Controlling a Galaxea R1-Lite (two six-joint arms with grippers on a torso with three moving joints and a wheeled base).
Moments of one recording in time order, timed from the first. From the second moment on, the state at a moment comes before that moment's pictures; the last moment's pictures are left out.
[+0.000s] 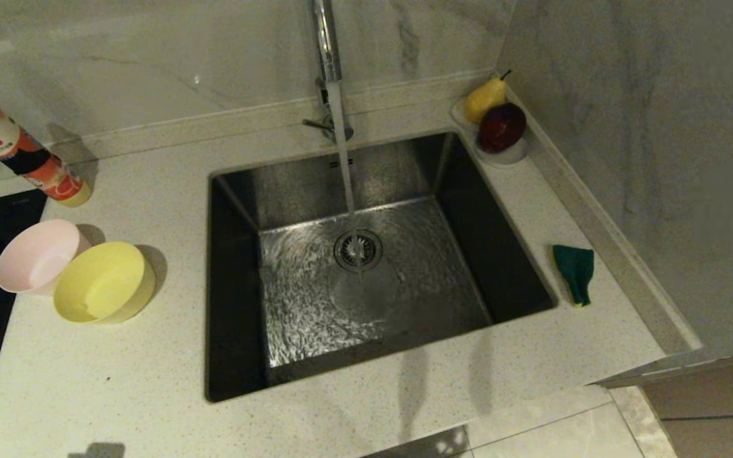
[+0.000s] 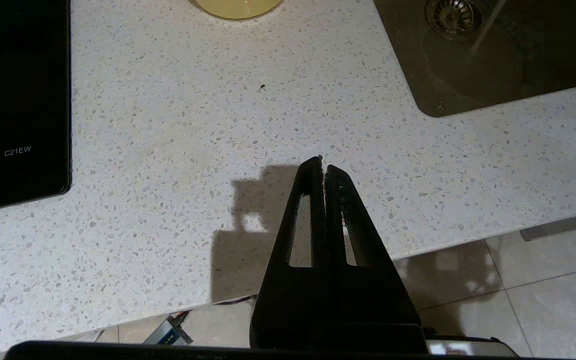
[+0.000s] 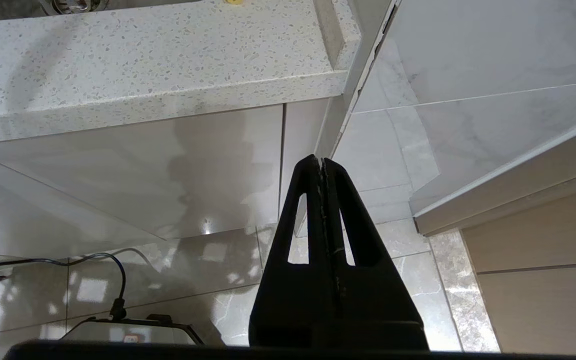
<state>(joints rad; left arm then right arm) 0.02 0.00 0.00 0.01 -0.01 0.05 0.00 0.00 0.00 0.00 0.00 -0.03</state>
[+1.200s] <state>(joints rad) 0.02 0.00 -0.01 -0.01 -0.01 0.02 0.00 0.00 0.00 0.00 0.00 -0.03</state>
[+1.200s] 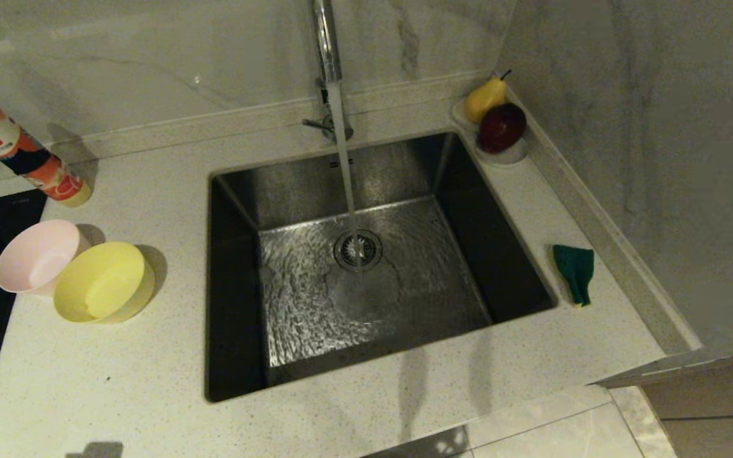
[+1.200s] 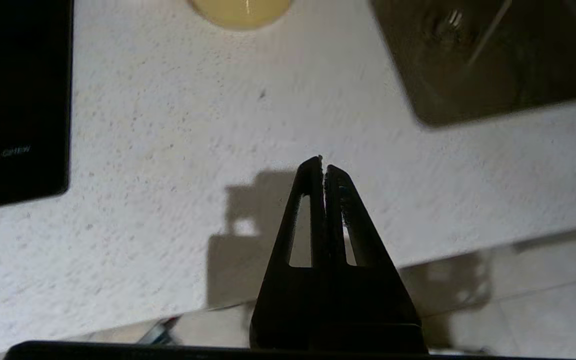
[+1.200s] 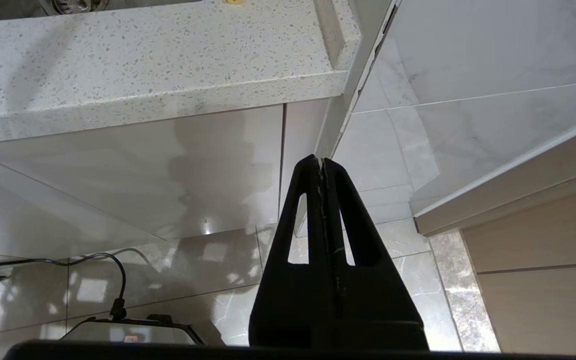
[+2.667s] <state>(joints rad) -0.04 1.47 -1.13 -0.25 -0.70 -0.65 0.00 0.00 0.00 0.00 0.00 -0.03</state>
